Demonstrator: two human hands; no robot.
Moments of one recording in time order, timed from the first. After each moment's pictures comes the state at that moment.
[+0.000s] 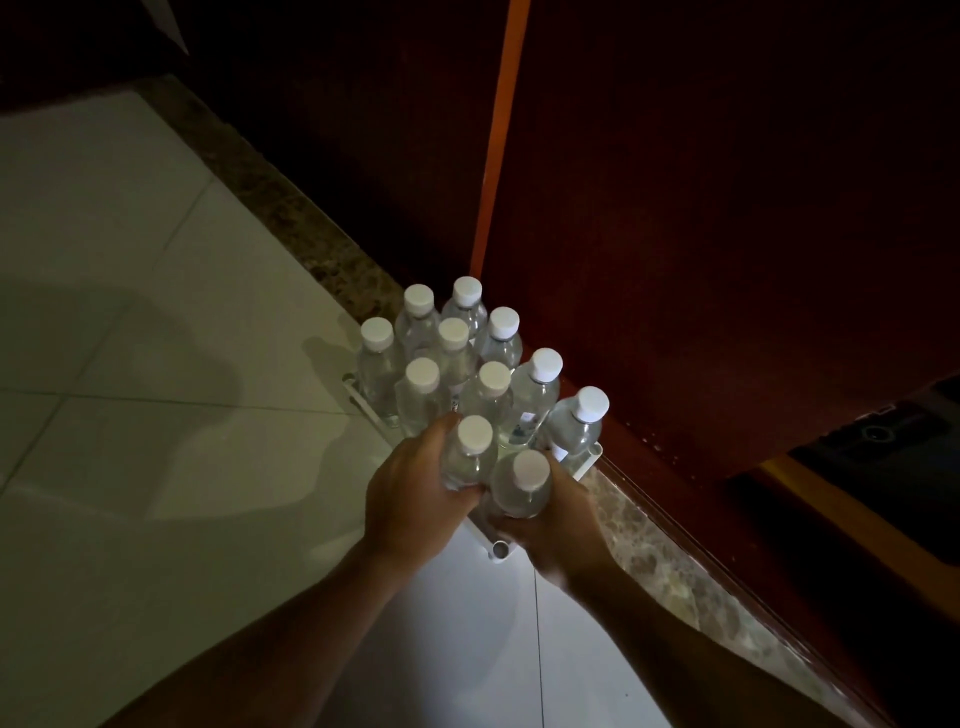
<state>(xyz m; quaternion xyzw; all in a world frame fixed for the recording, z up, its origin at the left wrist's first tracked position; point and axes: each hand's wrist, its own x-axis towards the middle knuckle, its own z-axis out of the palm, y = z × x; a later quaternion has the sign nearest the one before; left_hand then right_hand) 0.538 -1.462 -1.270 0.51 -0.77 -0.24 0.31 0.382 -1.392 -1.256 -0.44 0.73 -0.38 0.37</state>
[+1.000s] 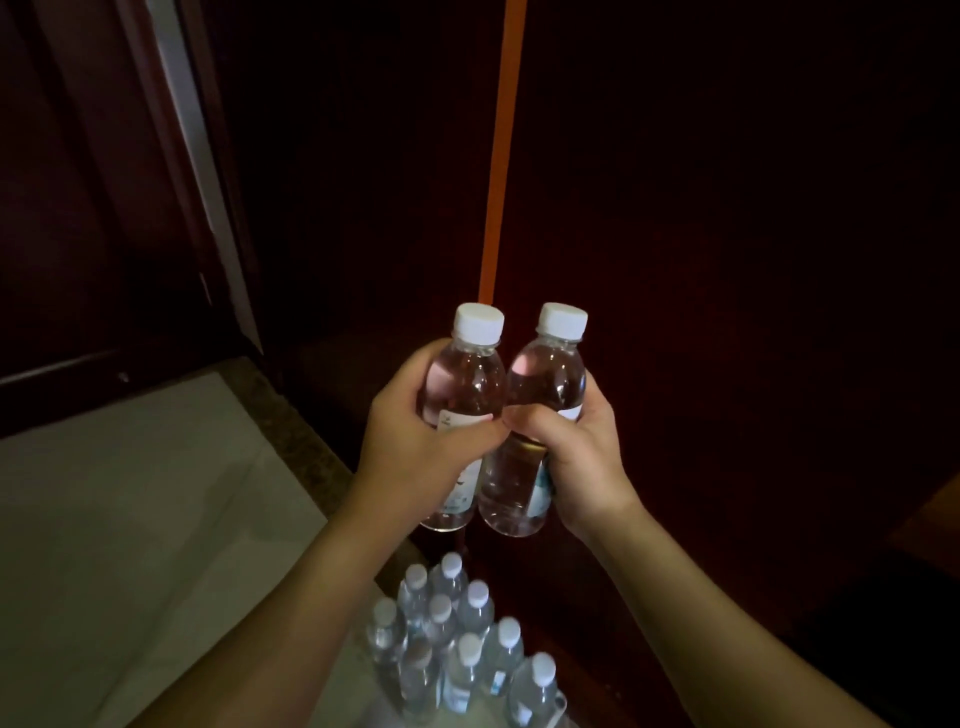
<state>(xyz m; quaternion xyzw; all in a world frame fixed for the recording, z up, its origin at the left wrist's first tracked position) 0.513 -1.548 -0.862 0.28 -0.65 -0.45 0.55 0.364 -1.508 -0.856 -0.46 0.43 -0.68 0.38</state>
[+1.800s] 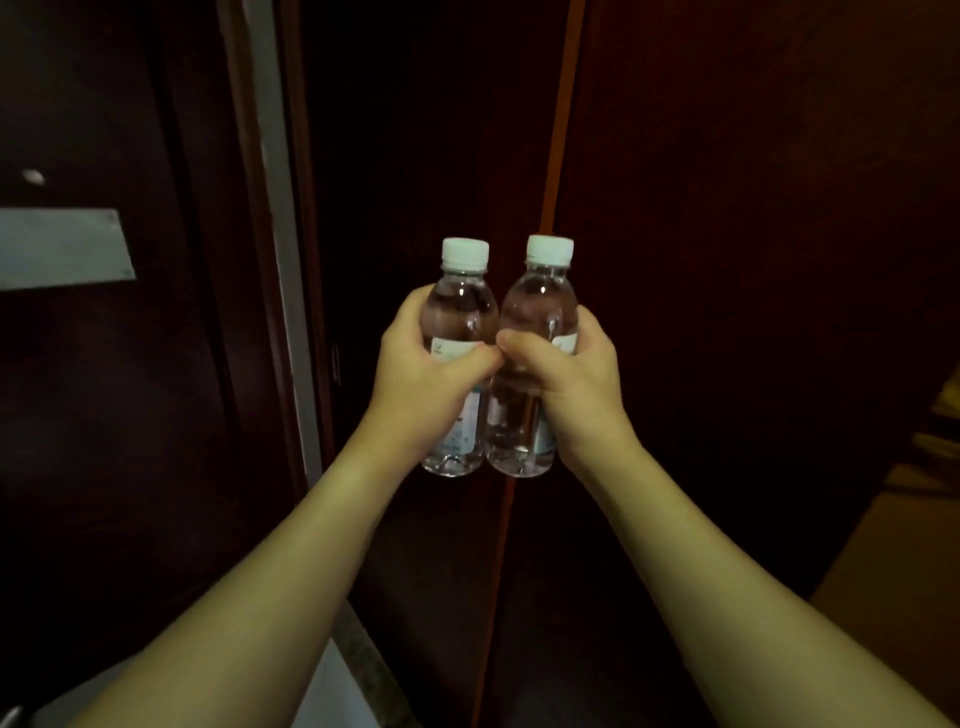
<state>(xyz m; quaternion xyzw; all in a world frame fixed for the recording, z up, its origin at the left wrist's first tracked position) 0.576 -1.511 -0.019 0.23 -0.65 -0.37 0.62 0.436 -1.477 -0.014 -0.53 0.36 -0.71 0.30</state>
